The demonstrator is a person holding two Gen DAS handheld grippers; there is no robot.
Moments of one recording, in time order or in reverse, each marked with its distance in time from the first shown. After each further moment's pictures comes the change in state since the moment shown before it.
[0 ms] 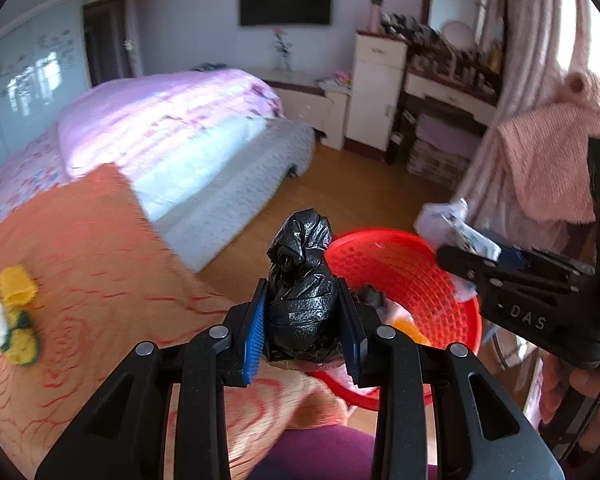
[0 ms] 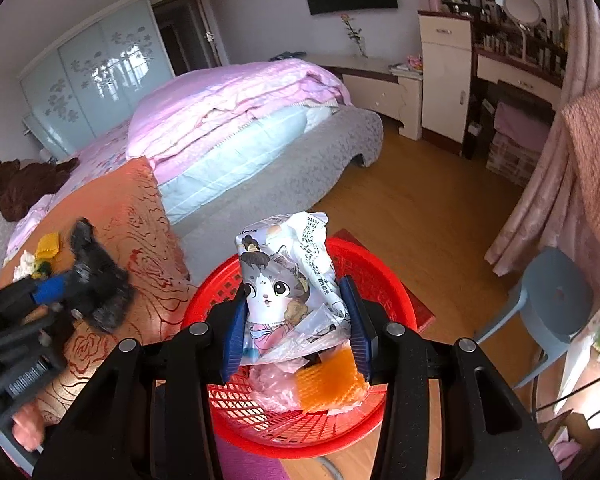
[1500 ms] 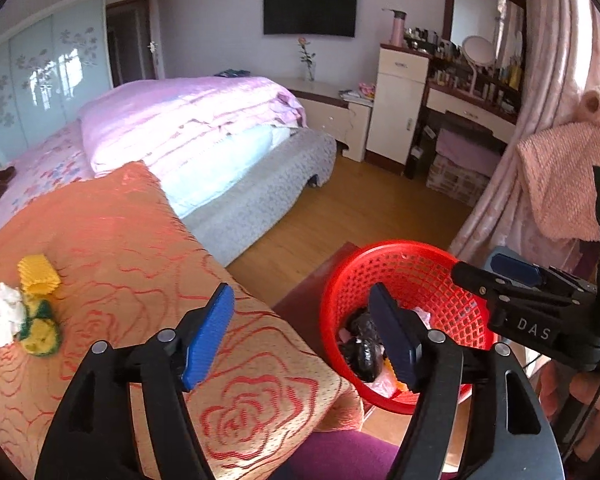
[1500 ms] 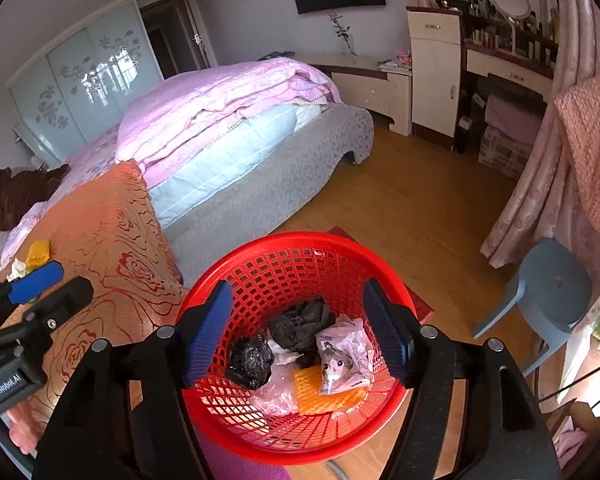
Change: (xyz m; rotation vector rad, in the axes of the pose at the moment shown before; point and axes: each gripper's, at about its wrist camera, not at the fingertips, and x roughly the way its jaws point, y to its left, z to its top) left arm -0.022 0.025 0.000 -0.073 -0.070 0.086; right arm 0.005 0.001 -0.002 0.020 -0.008 -0.027
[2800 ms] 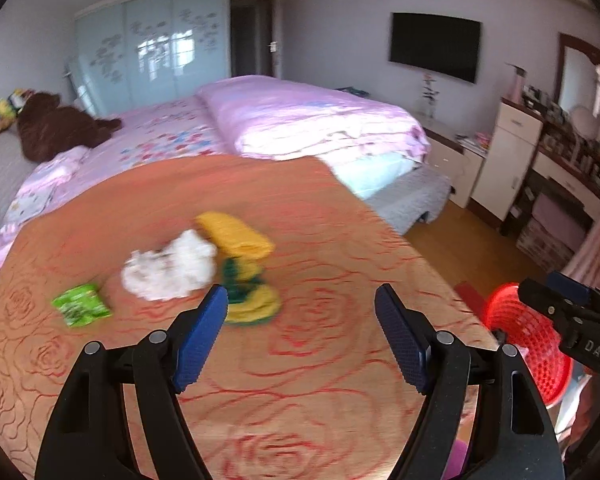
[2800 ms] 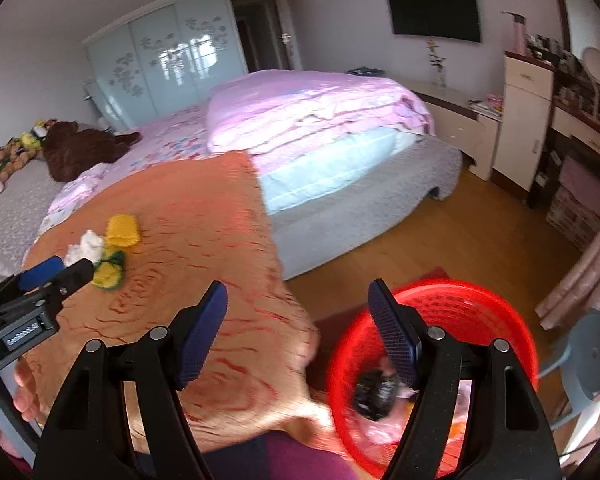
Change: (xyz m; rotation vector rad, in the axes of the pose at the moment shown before) left arm -0.068 0.156 -0.033 -0.277 -0.063 0.313; right arm -0.001 0.139 0.012 -0.223 -0.036 0.211
